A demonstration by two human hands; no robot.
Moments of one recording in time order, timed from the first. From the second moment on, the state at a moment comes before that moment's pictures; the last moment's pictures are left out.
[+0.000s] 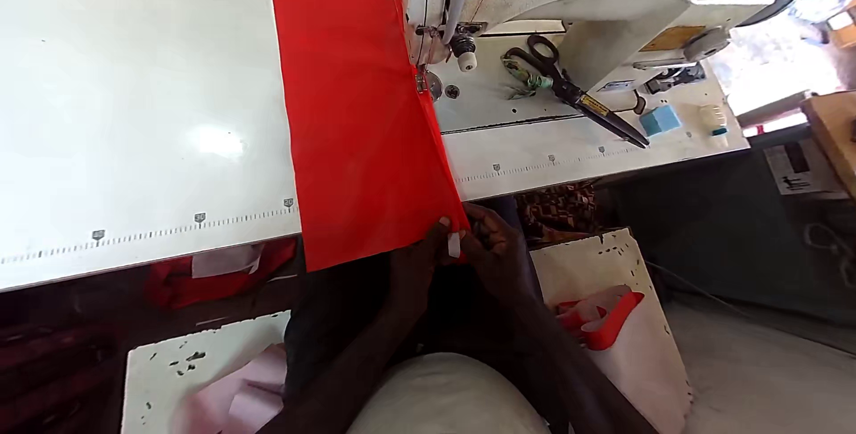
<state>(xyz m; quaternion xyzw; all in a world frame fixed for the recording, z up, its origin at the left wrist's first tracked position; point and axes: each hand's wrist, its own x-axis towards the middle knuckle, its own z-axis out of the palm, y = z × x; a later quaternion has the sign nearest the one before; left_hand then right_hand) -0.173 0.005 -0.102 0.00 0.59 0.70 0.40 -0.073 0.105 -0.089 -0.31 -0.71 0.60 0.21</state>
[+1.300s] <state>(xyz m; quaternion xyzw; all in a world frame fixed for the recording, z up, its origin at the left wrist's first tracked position) -0.172 0.011 -0.089 -0.04 0.59 0.70 0.40 -0.177 0.215 -0.086 -0.04 -0.97 0.22 0.14</state>
